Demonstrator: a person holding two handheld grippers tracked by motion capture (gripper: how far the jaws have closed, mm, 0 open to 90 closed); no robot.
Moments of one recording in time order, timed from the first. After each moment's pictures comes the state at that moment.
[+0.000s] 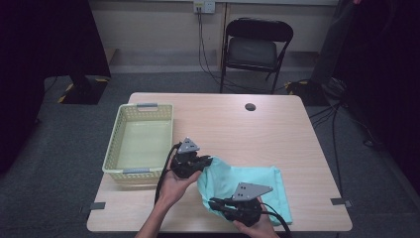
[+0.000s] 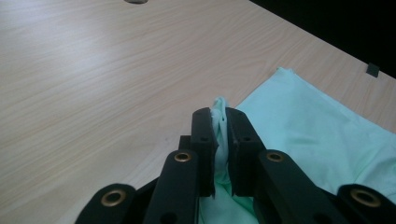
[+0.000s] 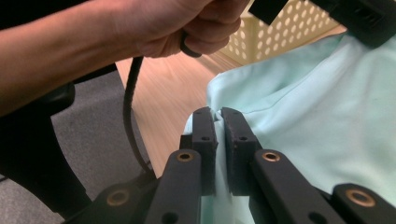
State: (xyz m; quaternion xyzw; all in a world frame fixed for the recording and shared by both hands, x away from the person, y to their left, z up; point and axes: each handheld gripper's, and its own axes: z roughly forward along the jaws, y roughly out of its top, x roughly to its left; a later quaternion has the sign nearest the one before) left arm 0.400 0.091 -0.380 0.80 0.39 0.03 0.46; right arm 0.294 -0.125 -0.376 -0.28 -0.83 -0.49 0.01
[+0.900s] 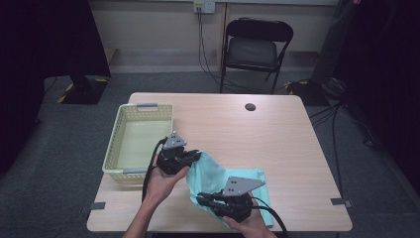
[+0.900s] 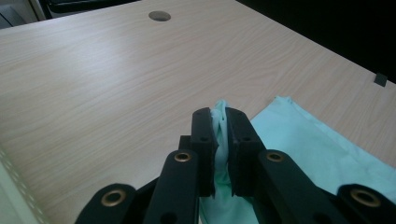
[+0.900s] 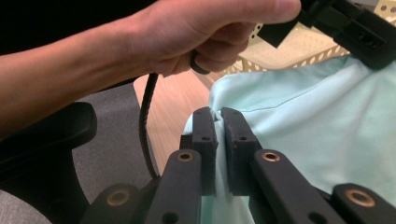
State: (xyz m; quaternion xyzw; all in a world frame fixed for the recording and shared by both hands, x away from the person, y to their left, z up) left arm 0.400 0.118 -0.351 0.79 0.40 0.06 0.46; right arm 0.301 -0.097 -0.346 -0.24 -0.82 -0.52 0.01
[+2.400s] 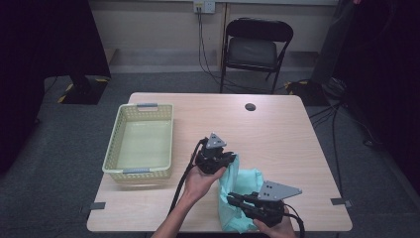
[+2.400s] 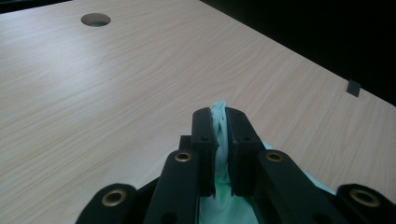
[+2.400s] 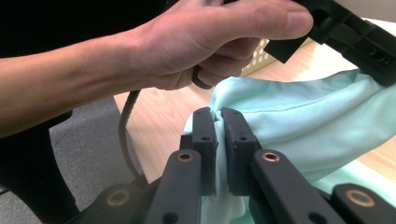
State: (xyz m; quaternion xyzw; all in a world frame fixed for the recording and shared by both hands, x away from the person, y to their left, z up) left arm 0.409 0.016 -0.362 0.81 0.37 0.03 0.46; right arm 0.288 -0.173 -0.351 -0.29 -0.80 -0.52 -0.03
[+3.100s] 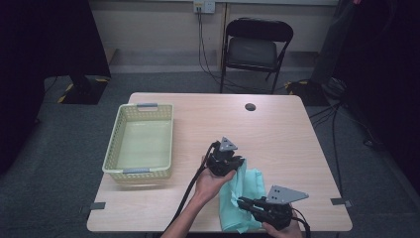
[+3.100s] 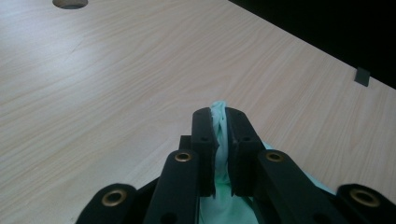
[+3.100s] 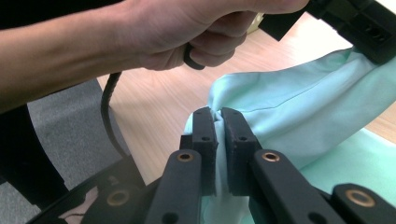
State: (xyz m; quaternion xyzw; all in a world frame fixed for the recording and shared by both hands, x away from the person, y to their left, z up) left arm 0.412 -0.012 -0.382 0.82 0.36 0.02 0.45; right arm 0.283 -0.199 -0.376 -0.32 -0.81 -0.49 -0.03
